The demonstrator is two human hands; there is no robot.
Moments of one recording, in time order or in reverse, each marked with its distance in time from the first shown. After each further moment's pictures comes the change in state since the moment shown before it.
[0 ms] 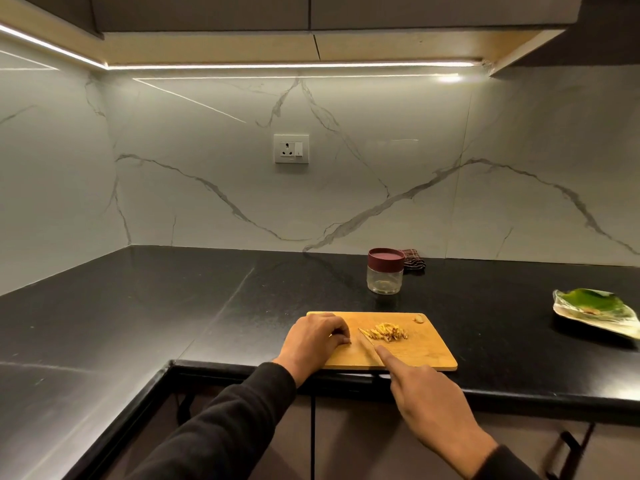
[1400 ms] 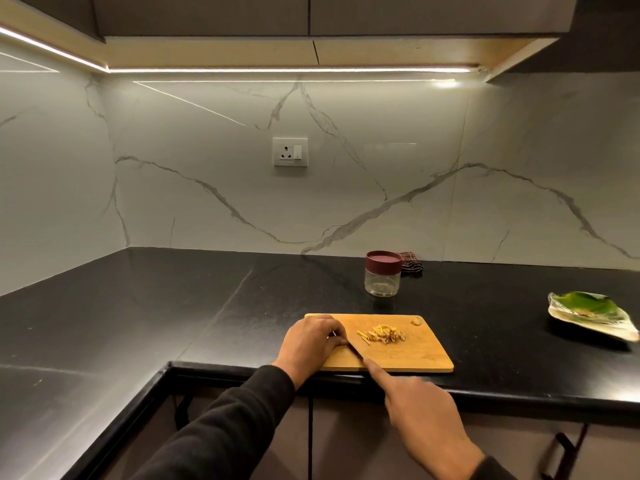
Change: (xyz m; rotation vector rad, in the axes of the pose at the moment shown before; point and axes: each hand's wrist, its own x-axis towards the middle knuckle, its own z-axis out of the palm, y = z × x) left_hand -0.001 0.005 -0.002 0.035 0.014 -0.049; right_hand -0.008 -0.011 0.006 -0.133 -0.031 -0.028
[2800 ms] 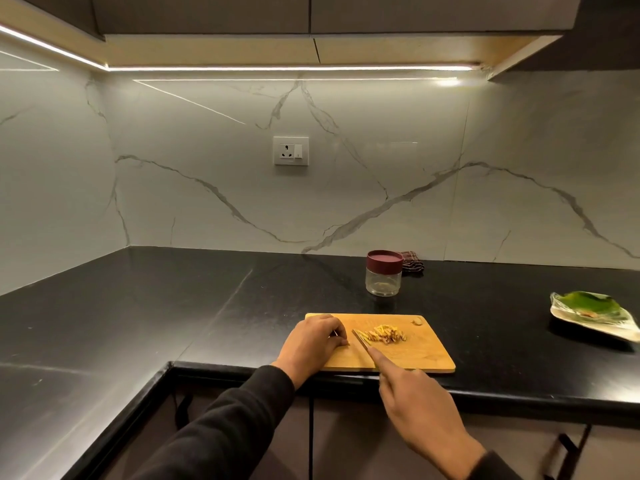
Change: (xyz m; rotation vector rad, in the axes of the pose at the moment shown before) left_hand 0.002 -0.002 0.003 -0.069 -0.033 -0.012; right_hand 0.004 -0.003 -0.006 0.245 0.001 0.050
